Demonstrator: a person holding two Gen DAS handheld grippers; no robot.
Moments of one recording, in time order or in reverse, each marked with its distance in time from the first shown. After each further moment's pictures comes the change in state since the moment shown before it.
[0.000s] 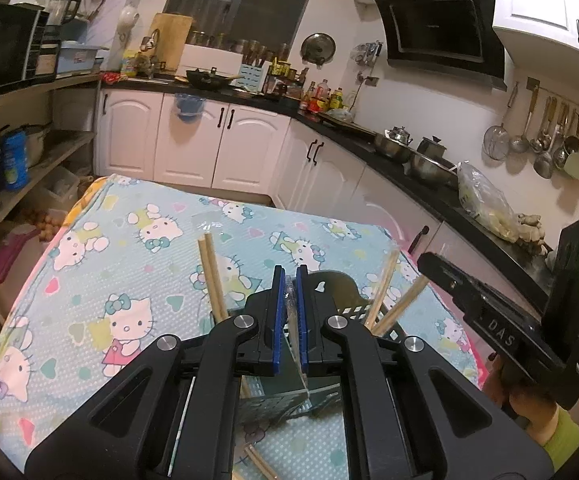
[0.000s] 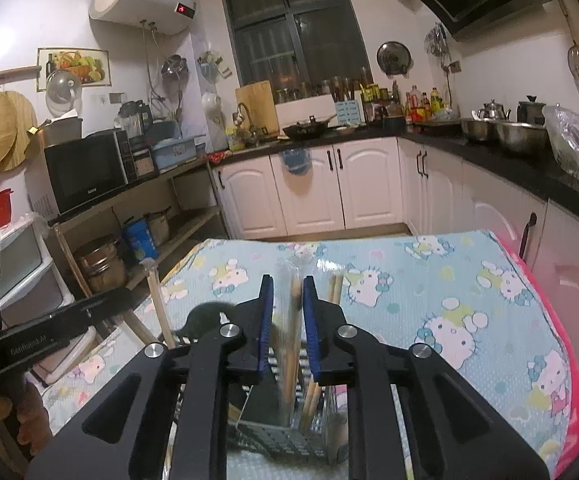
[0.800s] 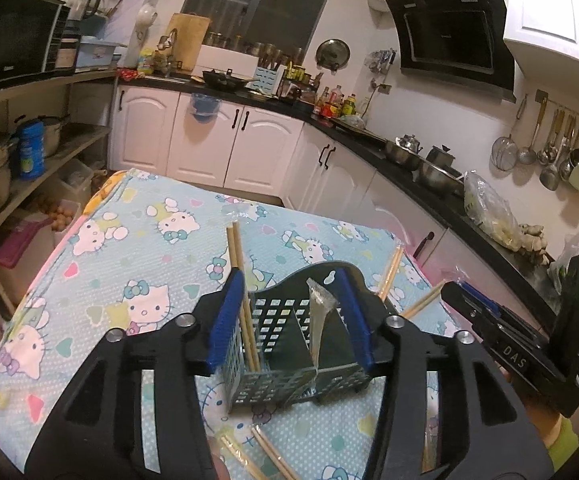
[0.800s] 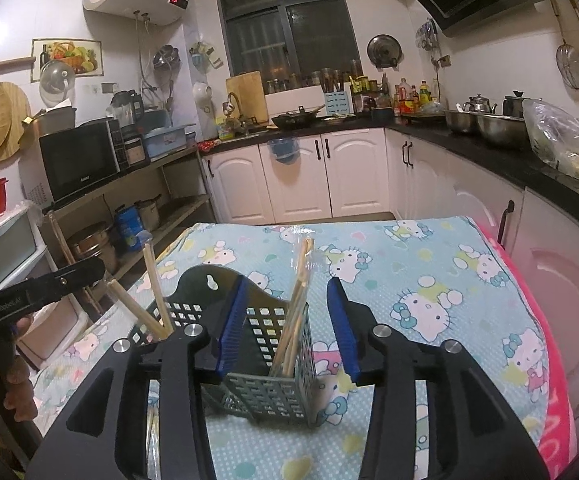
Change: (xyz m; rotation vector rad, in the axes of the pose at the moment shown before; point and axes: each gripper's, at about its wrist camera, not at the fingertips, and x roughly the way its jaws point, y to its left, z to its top) left arm -0.026 0.009 -0.009 -0.047 -0.014 0.034; right arm -0.031 -0.009 -0.016 -0.006 0.033 -0.044
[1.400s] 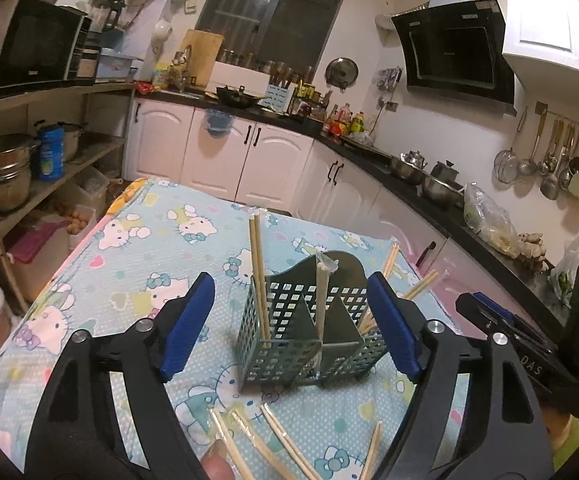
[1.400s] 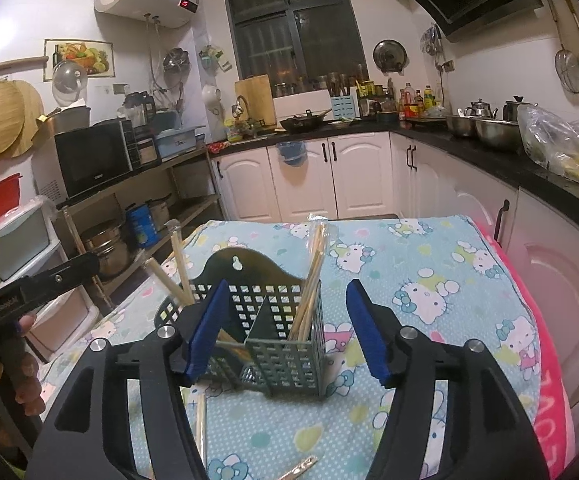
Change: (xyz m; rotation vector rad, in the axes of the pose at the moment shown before) left arm -0.045 0.002 -0.022 -0.012 -0.074 0.035; right arm -0.040 0.010 -0.015 -0.012 -0.010 0.024
